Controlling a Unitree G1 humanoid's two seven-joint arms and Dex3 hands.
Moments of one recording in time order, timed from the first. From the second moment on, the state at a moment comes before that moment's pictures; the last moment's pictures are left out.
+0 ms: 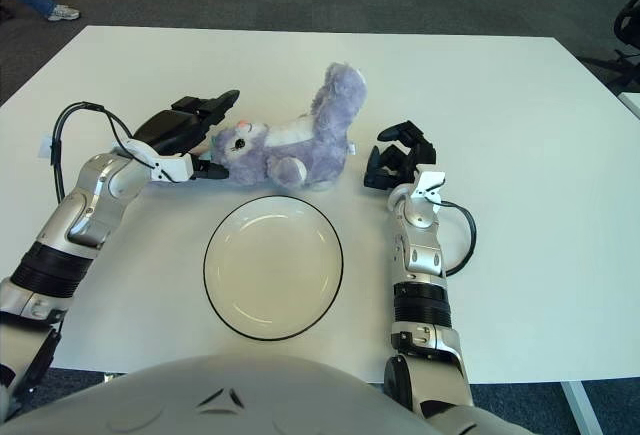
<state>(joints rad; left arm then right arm) -0.31 0.49 -0.26 -0.04 0.67 -0.10 -0.35 -0.18 -0.02 -0.19 0.16 0.09 0.00 -0.17</state>
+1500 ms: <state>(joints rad) -0.25 0.41 -0.34 -0.22 0.56 -0.05 -0.44 -0.18 -0.03 -0.19 0.16 0.08 0.00 -0.16</state>
